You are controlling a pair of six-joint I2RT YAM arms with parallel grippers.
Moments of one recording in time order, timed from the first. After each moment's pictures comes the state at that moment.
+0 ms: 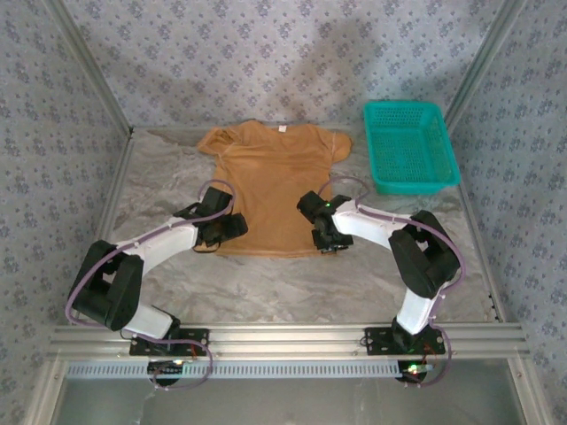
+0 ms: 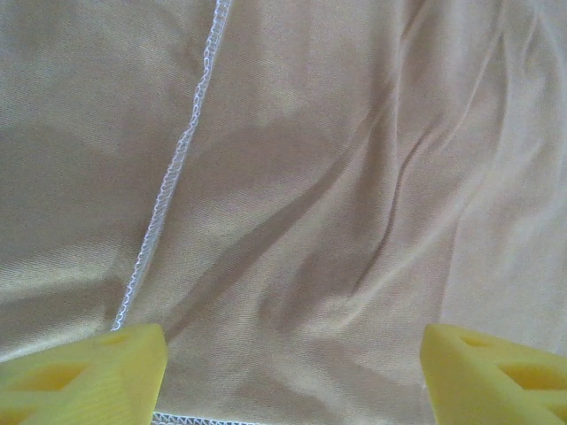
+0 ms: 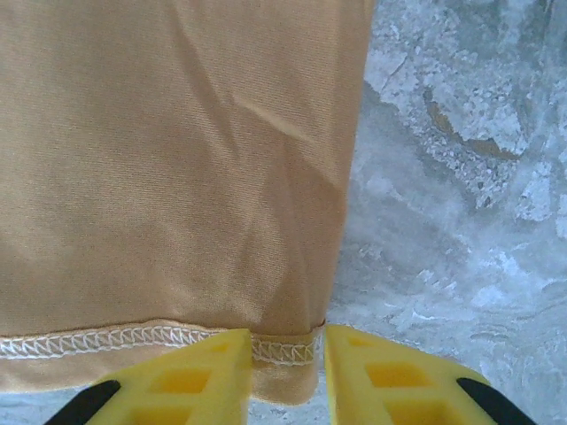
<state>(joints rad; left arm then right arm) -0.48 1.46 0.80 -0.40 -0.04 -0.76 0.69 1.75 1.11 -0.86 0.23 0.51</state>
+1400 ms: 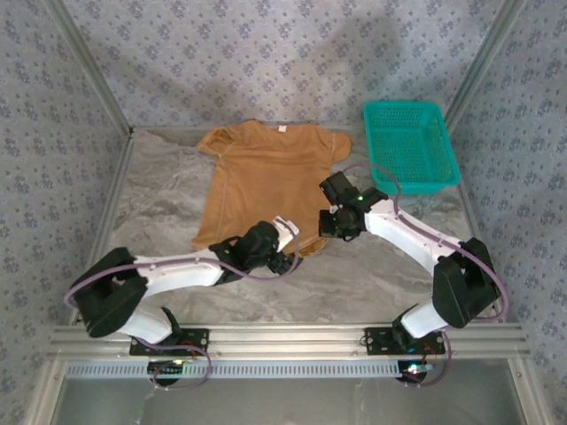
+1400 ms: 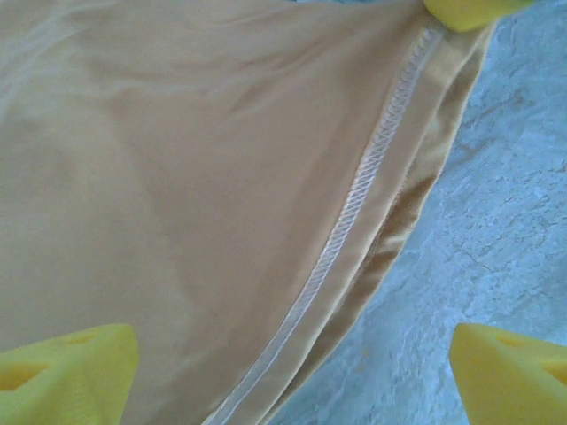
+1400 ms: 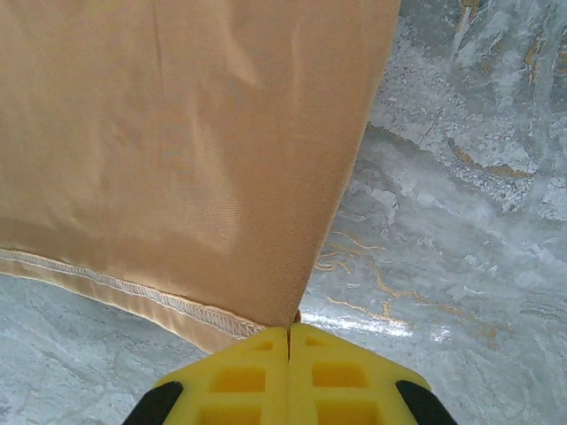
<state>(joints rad) -1.00 1.48 0.70 0.08 -0.15 -0.04 0.58 1.48 1.09 -0.80 -0.03 0.56</state>
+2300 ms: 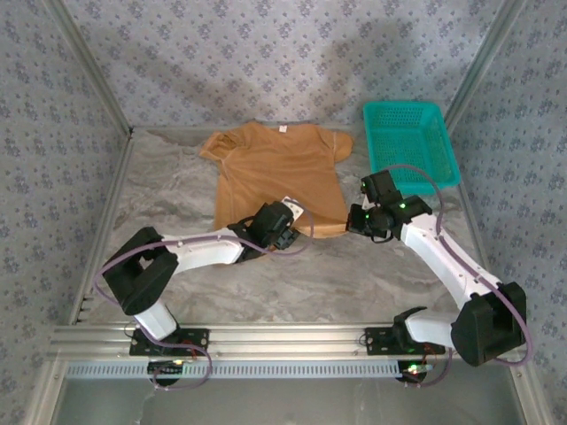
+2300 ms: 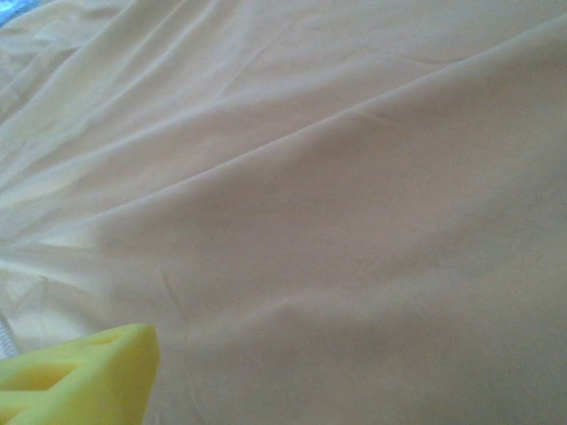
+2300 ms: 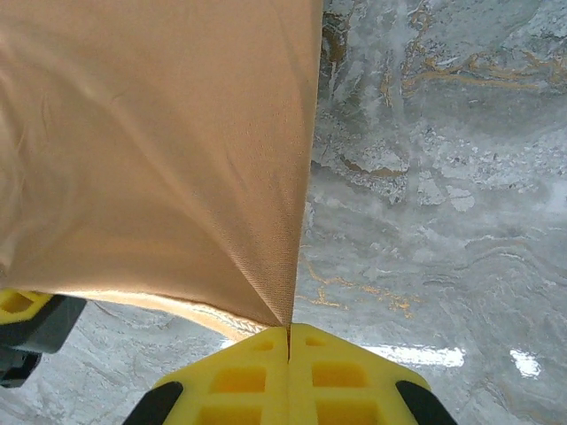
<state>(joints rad) -0.92 1.65 0.91 -0.02 -0.36 0.05 0.37 1.24 0.99 -0.82 -0.12 0.54</state>
